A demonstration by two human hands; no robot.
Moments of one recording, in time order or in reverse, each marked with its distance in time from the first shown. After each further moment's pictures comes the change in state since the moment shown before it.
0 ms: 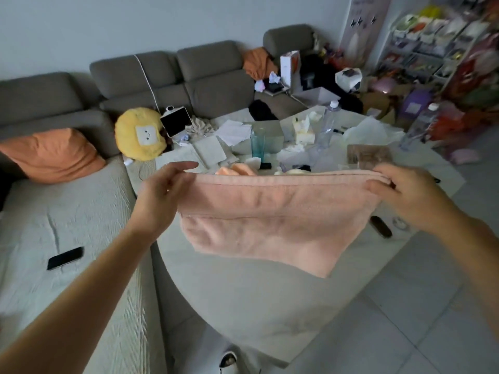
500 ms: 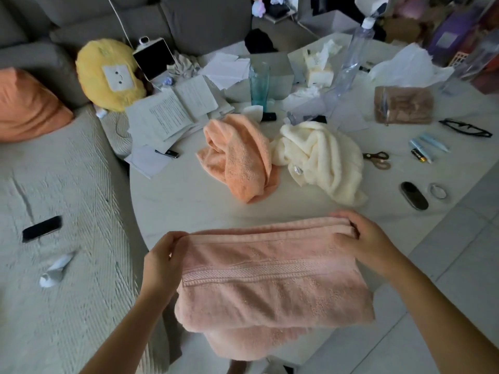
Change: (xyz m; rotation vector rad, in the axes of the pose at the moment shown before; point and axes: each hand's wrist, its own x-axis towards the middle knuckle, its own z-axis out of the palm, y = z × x) left_hand -0.123 -0.165 0.101 0.162 -0.014 -0.519; right_hand -0.057 0.045 0.221 0.546 -0.364 0.570
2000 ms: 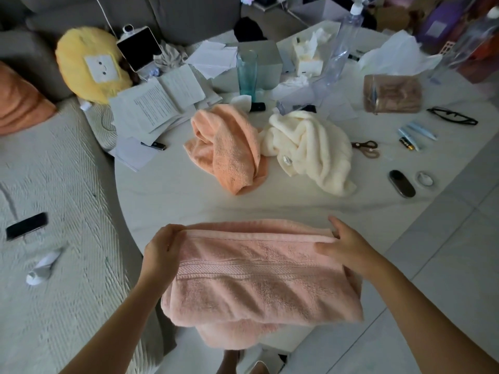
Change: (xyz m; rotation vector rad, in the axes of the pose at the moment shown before) left_hand 0.004 0.003 0.018 0.062 -0.108 -0.044; right_hand -0.010 0.023 0.021 0.024 -0.131 0.282
